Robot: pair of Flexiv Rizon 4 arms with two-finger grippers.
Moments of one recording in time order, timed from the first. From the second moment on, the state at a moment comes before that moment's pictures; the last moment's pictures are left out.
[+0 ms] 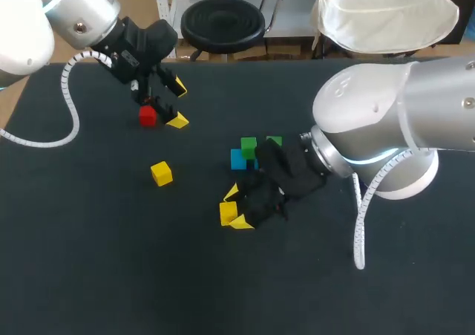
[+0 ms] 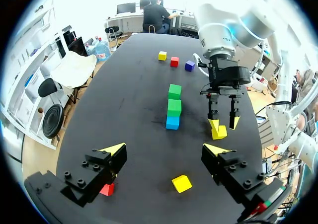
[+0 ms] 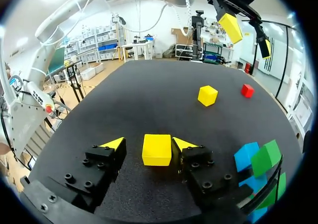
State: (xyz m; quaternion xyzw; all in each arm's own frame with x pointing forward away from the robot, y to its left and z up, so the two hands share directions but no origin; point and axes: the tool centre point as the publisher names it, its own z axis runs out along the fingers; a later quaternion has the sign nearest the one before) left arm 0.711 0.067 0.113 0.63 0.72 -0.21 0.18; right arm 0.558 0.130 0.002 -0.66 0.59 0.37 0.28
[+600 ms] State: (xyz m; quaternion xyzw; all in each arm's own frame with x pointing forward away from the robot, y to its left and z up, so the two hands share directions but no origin) left arm 0.711 0.067 0.113 0.63 0.72 -0.21 0.18; right arm 0.558 0.129 -0.002 -0.65 0.59 0.37 0.28
